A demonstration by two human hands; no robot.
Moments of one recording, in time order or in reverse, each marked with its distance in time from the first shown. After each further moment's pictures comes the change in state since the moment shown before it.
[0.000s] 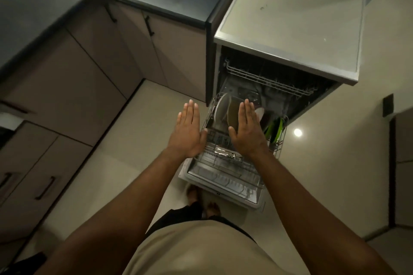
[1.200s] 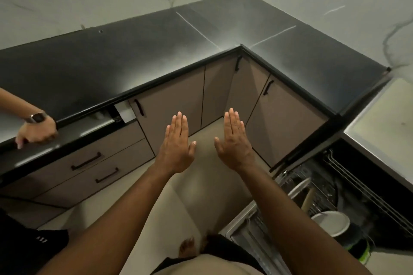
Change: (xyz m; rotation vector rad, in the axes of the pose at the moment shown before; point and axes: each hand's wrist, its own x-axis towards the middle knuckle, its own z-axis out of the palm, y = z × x) left_hand -0.085 -0.326 -0.156 -0.086 0.394 -0.471; right_hand 0.148 -0.394 0.068 0.029 -0.023 -0.631
